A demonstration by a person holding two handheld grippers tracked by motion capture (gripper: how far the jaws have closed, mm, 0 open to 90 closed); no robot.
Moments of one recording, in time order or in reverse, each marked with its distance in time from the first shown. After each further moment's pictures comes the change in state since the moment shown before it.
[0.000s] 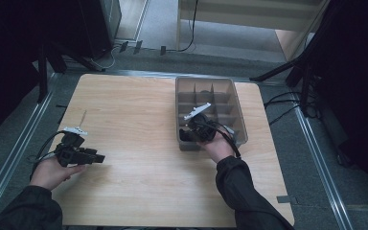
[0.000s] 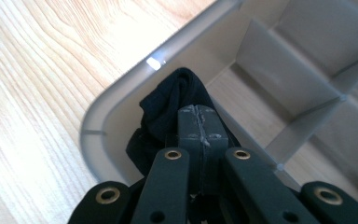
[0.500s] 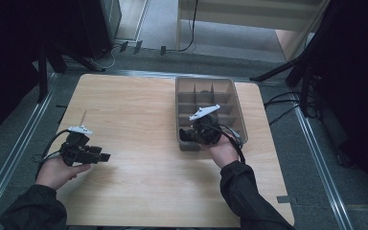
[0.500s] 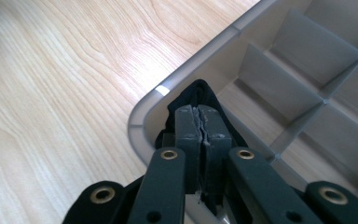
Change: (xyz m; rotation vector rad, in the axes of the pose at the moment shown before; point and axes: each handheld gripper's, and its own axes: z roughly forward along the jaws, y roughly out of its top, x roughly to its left) left arm -0.019 0.011 0.002 -0.036 -0.002 0.046; right arm 0.009 -0.007 -0.029 -0.102 0.018 0.025
